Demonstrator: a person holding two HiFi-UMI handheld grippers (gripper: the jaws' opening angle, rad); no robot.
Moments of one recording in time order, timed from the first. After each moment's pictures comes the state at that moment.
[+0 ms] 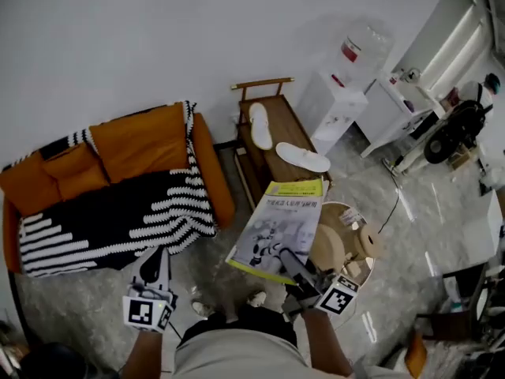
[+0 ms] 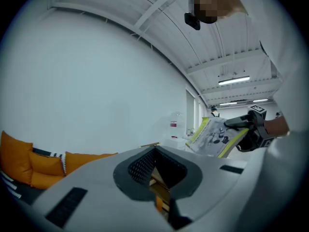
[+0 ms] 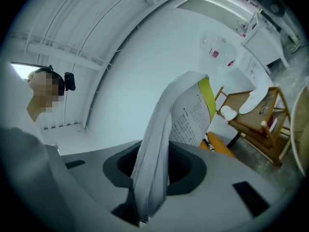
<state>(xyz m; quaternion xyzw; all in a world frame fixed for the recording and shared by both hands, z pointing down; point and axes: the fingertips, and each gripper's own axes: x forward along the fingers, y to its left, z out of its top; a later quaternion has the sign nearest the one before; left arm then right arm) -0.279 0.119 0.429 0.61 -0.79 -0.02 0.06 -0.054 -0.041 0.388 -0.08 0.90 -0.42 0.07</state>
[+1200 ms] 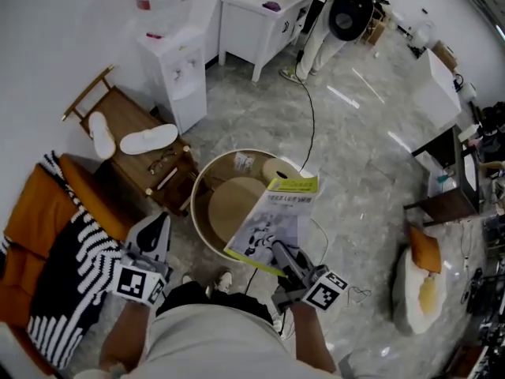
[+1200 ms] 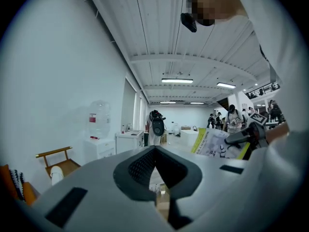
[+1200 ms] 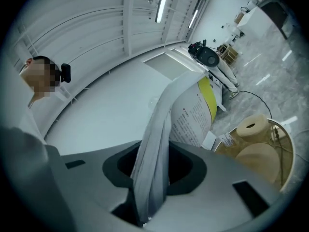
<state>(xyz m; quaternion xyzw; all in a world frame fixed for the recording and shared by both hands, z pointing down) 0.139 -0.227 0.423 0.86 -0.50 0.04 0.03 0.390 -0.178 0.457 -0.39 0.80 -0.41 0.18</state>
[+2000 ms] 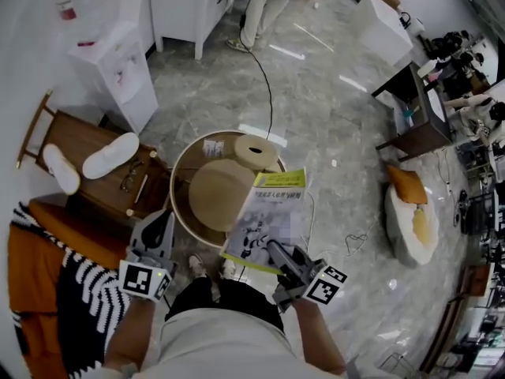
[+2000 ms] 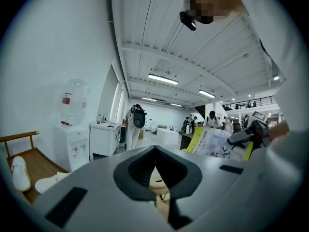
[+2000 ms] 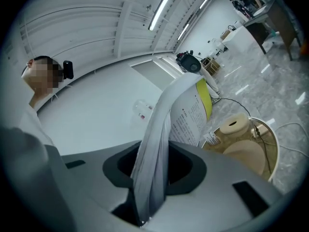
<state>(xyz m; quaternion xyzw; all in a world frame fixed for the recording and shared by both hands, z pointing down) 0.159 -0.295 0.475 0.93 -0.36 0.04 0.09 0.361 -0.168 0.480 -0.50 0.74 -0.41 0.17</state>
